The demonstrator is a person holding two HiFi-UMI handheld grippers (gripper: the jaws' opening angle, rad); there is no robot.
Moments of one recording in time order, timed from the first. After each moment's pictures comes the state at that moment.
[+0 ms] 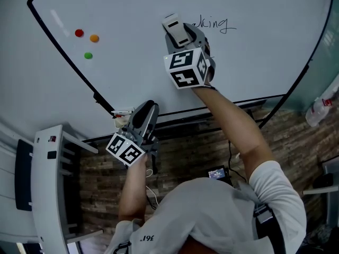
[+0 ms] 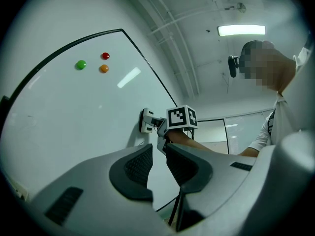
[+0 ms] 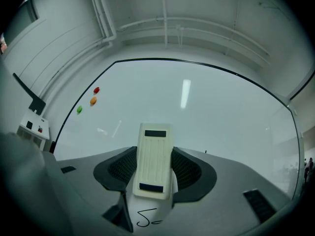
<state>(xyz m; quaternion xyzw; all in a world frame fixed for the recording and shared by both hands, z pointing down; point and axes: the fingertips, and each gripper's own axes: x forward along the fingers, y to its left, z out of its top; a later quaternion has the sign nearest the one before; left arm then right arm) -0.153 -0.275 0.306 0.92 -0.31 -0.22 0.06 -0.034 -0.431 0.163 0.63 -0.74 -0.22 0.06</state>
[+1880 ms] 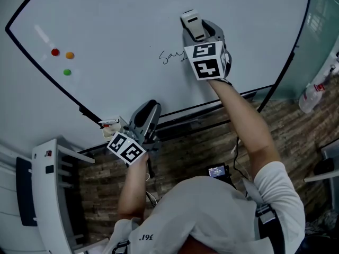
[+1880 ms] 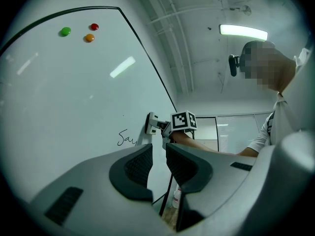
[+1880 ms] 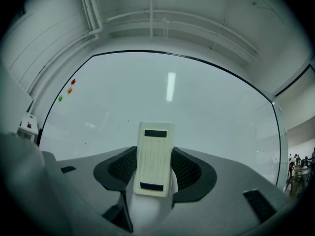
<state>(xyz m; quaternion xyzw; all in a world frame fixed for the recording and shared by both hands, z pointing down) -0.067 -0.284 0.311 0.95 -0.25 -0.19 0.08 0.124 -0.427 0.168 0.68 -0.70 -0.19 0.08</state>
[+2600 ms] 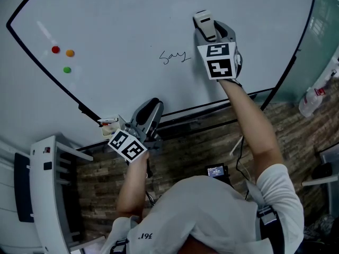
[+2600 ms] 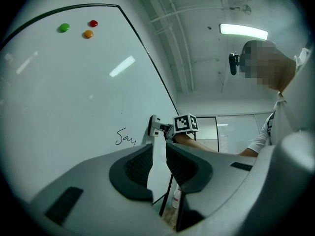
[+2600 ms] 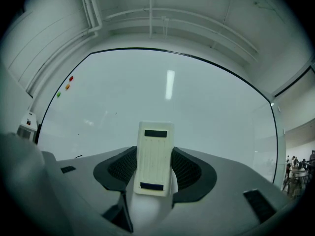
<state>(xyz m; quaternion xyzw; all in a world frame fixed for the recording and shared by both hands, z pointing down) -0.055 -0.290 0.313 0.95 -0.25 -0.19 0.08 0.157 -0.430 0.174 0.69 -0.70 -0.18 0.08</state>
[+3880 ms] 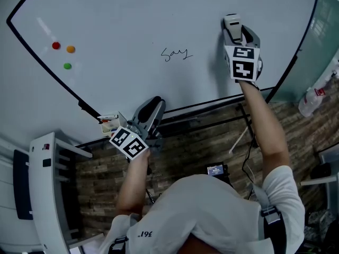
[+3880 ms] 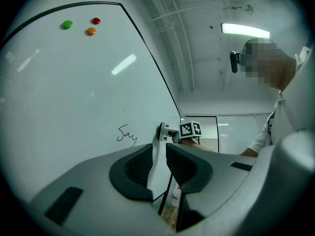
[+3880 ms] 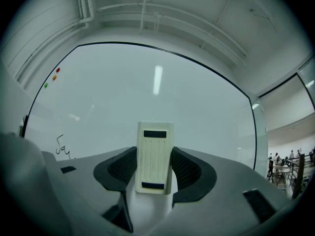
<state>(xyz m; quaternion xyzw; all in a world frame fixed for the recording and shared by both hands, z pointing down) -0.055 -0.290 0.321 0.95 -0.25 -0.18 0.09 0.242 -0.409 0.188 0.74 -0.64 -0.16 0.08</state>
